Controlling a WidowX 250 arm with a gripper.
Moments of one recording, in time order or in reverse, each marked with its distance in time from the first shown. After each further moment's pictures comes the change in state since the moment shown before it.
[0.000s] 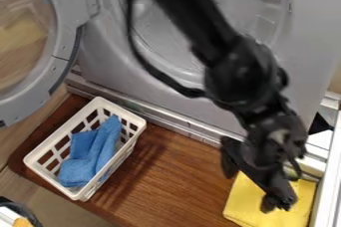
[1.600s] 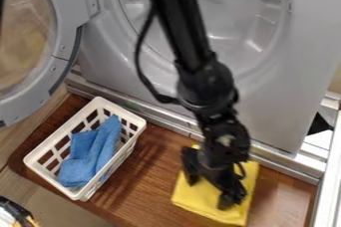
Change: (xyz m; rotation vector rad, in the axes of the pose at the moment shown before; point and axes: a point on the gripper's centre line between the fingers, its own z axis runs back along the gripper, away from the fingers) arm -0.048 0.075 -0.050 0.079 0.142 0.170
